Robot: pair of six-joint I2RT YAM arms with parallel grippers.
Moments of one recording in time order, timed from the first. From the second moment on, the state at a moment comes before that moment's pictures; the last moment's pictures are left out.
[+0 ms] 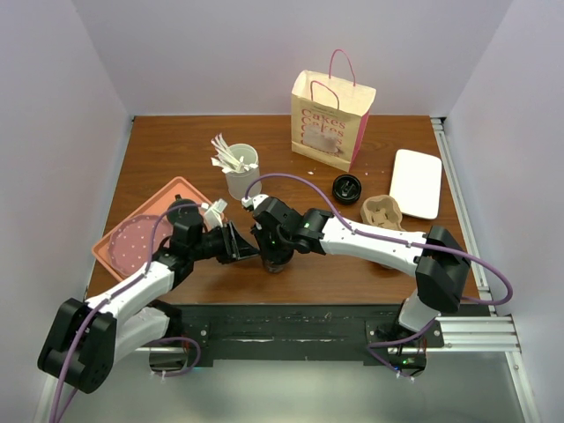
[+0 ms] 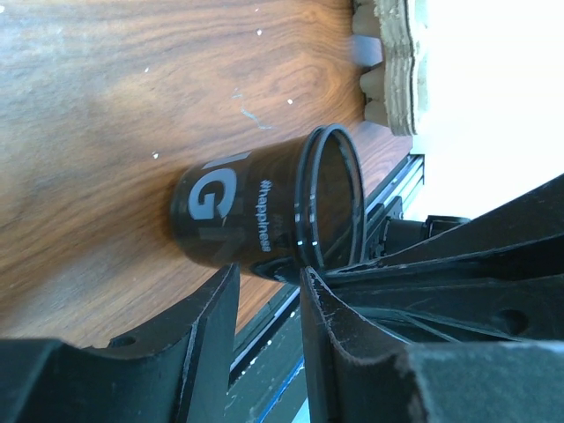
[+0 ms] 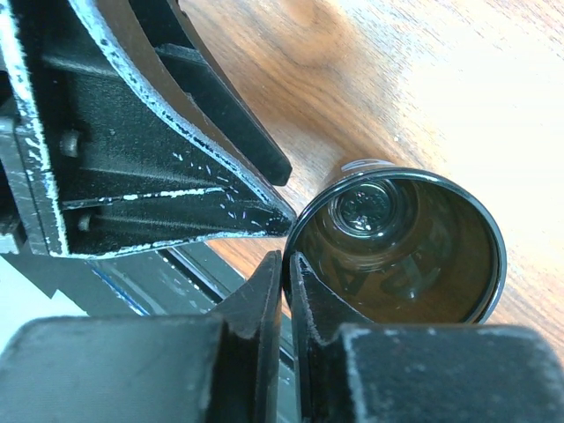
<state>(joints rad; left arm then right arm) -0.38 1.02 0.34 0.14 0.62 -0.84 1.08 1.65 1.27 -0.56 0.03 0.45</state>
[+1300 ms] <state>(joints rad) -0.38 1.07 0.33 0.14 0.62 -0.83 1.08 1.63 1.27 -0.58 0.05 0.48</state>
